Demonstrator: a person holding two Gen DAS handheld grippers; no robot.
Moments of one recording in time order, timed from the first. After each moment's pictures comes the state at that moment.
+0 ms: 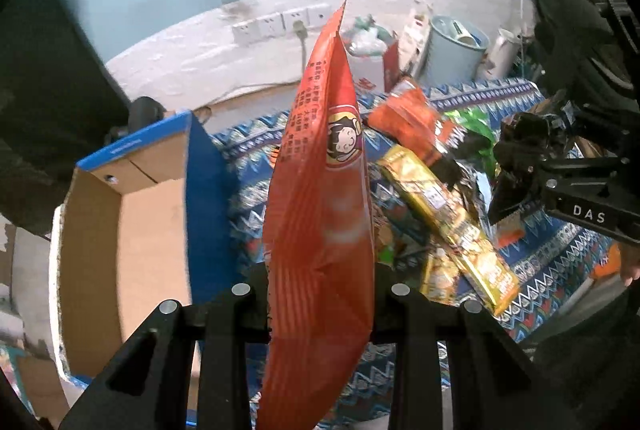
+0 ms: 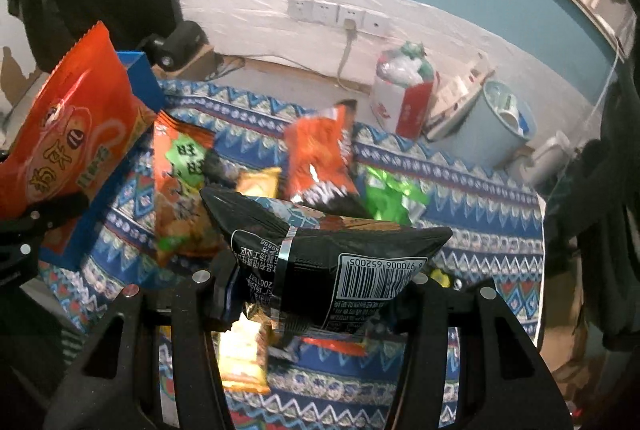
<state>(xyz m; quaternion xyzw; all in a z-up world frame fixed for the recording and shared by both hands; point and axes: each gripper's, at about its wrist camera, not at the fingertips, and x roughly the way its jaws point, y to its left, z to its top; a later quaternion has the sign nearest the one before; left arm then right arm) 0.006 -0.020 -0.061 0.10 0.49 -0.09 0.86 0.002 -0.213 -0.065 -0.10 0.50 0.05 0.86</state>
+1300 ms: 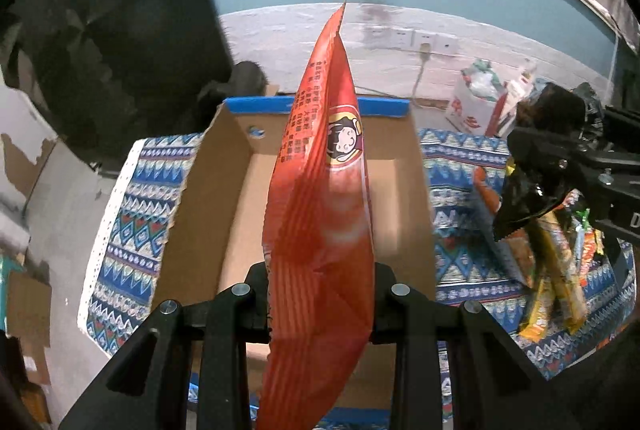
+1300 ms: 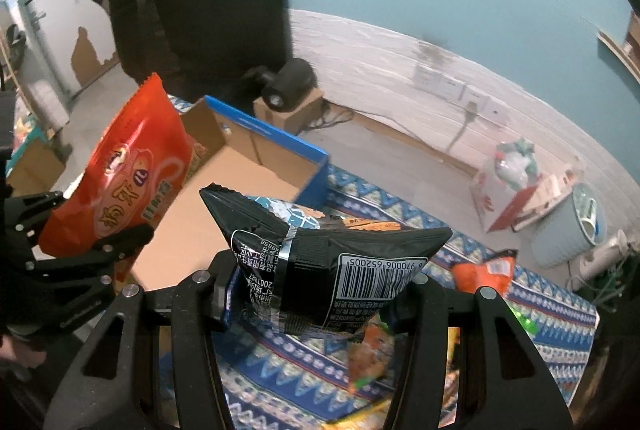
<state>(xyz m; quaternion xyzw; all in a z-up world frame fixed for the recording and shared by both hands) 0.008 0.154 -0.054 0.01 0.48 0.05 0.87 0.061 -0.006 -0.023 -0.12 0.45 0.21 0.86</state>
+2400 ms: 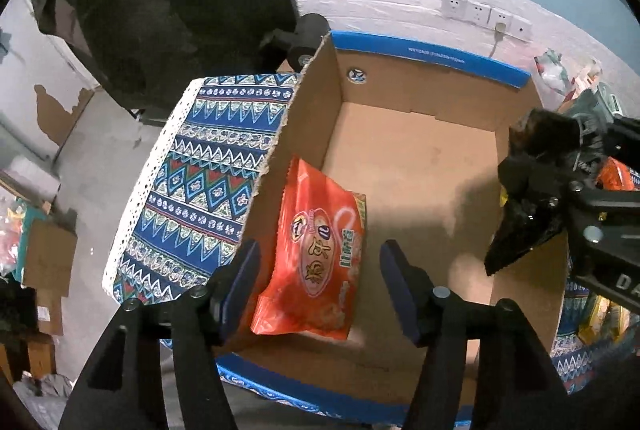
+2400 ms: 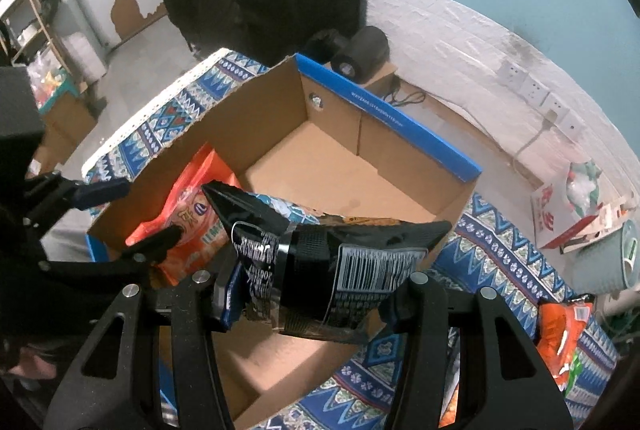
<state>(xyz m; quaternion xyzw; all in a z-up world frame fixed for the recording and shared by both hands) 0.004 0.226 -0.087 0.00 0.53 0.14 0.83 0.082 0.094 -0.084 -0.15 0.50 0.28 0.80</state>
